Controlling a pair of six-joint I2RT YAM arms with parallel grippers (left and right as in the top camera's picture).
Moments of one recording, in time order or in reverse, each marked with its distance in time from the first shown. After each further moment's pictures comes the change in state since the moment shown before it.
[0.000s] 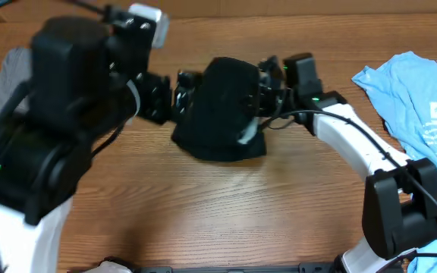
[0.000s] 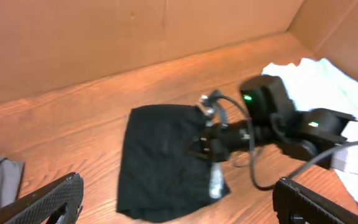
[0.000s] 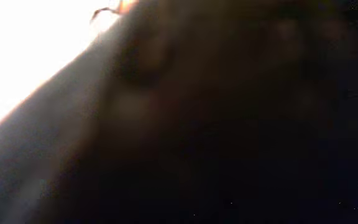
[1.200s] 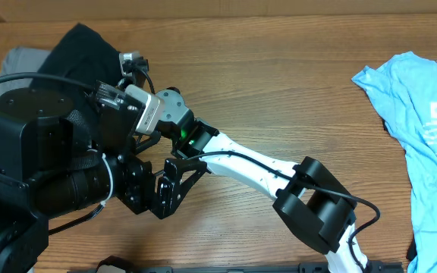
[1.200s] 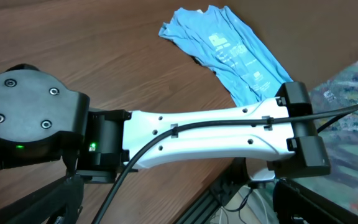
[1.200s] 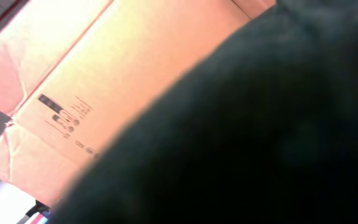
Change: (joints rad) left arm 0.000 -0.160 -0.002 -0.301 0.360 -0.011; right arm 0.612 0.319 0.351 0.990 0.425 0.454
